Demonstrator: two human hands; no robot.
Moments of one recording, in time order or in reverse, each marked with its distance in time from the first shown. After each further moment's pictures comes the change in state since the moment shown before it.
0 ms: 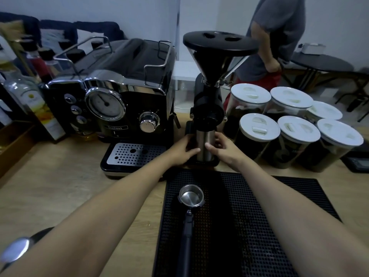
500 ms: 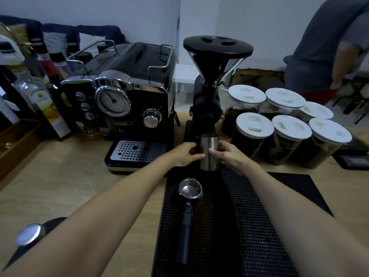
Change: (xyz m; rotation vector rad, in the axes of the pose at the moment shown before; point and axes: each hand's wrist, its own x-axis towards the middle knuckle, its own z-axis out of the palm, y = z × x) left_hand -0.022 0.014 0.009 0.134 -0.101 -0.053; right_hand -0.026 0.009 -0.007 0.177 -0.053 0.191
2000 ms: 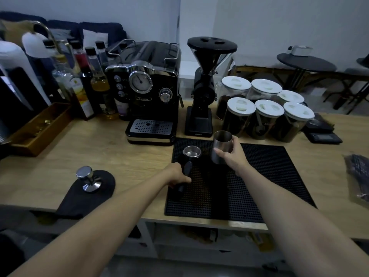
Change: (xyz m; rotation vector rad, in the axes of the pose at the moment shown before) left_hand -0.156 -0.011 0.064 0.167 -0.087 -0.472; right_hand -0.140 0.019 0.032 -0.147 0.372 -0.115
